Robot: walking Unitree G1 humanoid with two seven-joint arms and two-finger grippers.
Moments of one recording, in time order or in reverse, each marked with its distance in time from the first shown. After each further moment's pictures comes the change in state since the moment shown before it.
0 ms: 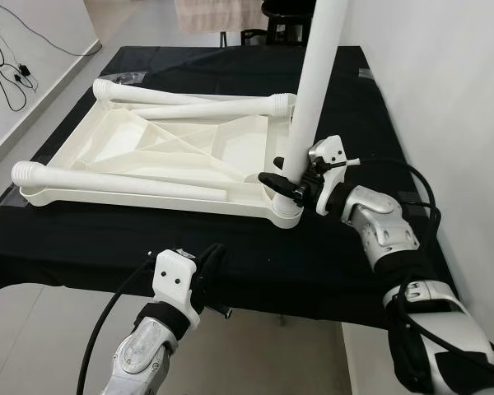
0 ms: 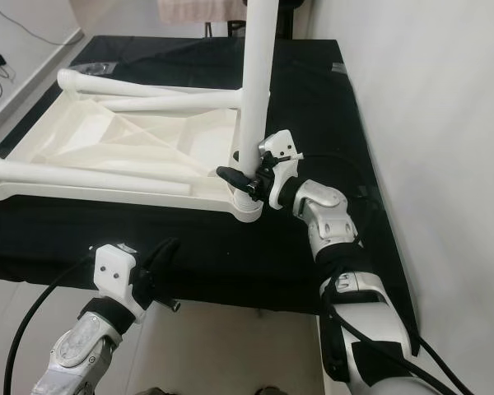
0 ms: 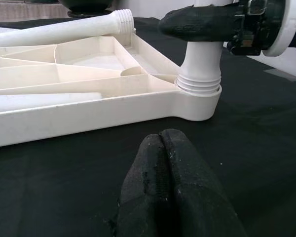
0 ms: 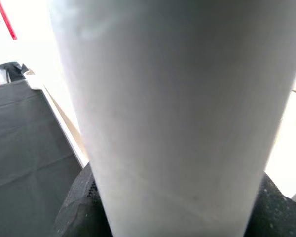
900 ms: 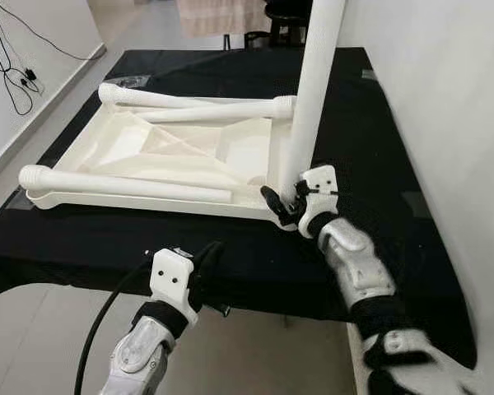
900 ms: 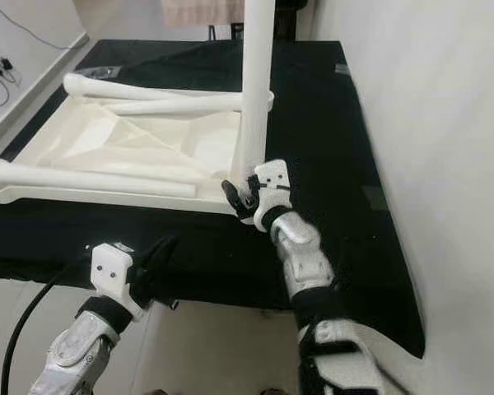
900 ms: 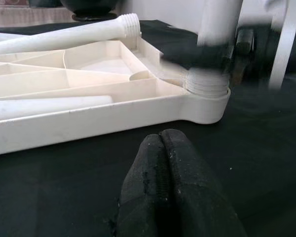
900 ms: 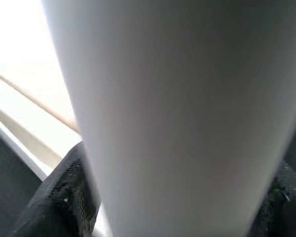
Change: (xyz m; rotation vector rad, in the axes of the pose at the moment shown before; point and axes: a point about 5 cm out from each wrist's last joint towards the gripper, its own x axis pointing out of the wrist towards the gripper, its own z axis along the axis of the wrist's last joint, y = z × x) left arm -0.001 0.005 0.003 0.017 -0.009 0.002; right arm -0.002 0.004 0.006 -0.034 -0.011 -0.072
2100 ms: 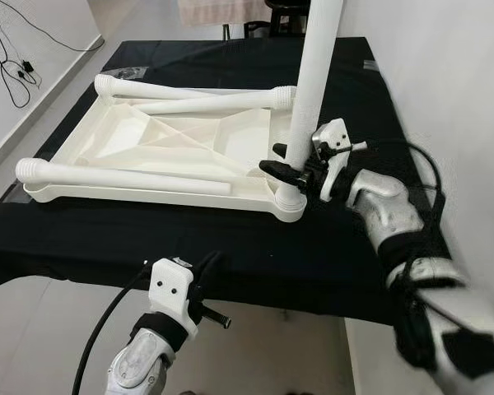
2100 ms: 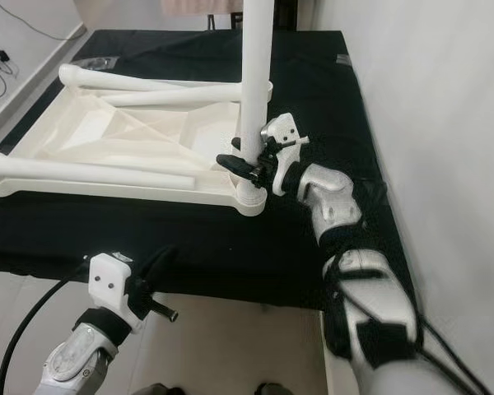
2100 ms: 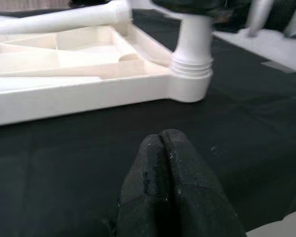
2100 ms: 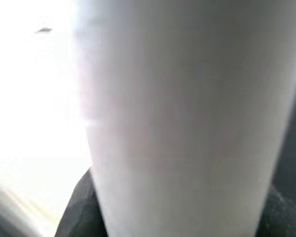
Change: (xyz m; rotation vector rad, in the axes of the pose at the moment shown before) left arm -0.011 -0.005 0.002 -0.008 0.019 -0.001; right arm 0.011 0.021 0.004 0.120 -0.088 -0.219
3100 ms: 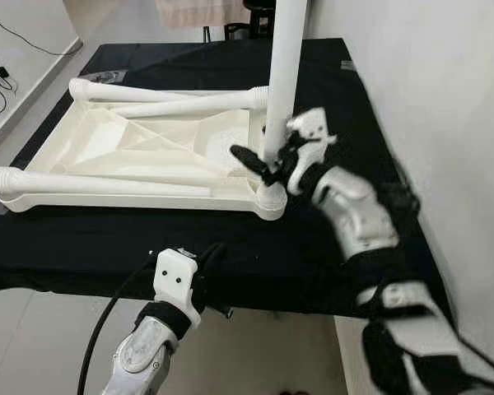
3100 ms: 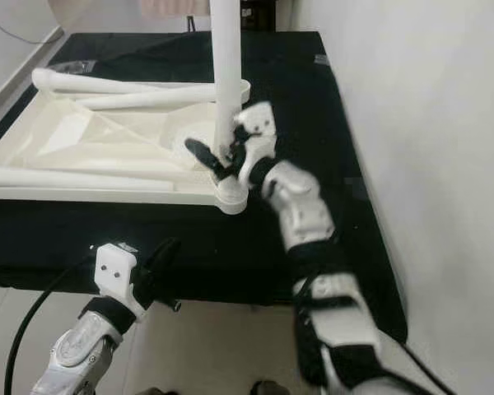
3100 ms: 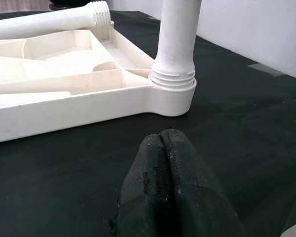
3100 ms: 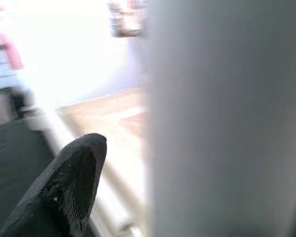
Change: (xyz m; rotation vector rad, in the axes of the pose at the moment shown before) left arm 0.012 0.000 -0.003 -0.009 -0.003 -0.006; right arm 0.017 0.006 0.053 -0.091 -0.041 0.602
